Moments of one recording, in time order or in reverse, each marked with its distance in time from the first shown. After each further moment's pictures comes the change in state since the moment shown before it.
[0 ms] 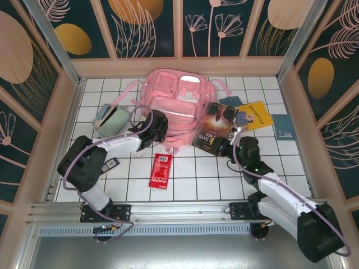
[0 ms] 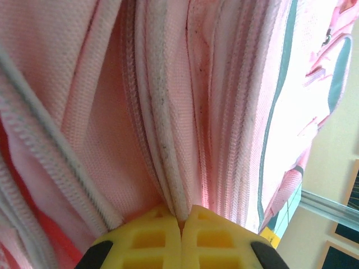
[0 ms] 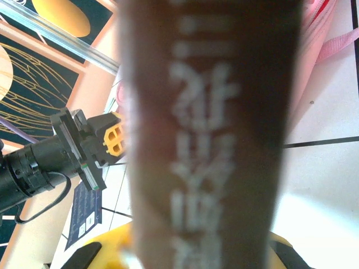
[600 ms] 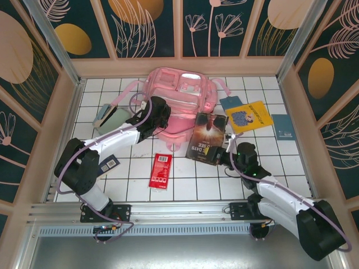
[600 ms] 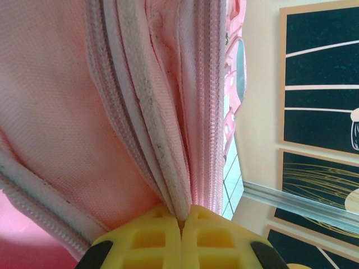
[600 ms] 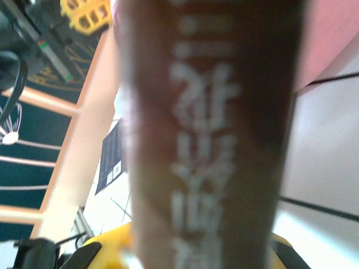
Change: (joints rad) left arm 0.000 -0.038 0.168 -0.044 -0.034 0.043; right arm 0.068 0.041 -0.090 0.121 -0.162 0.045
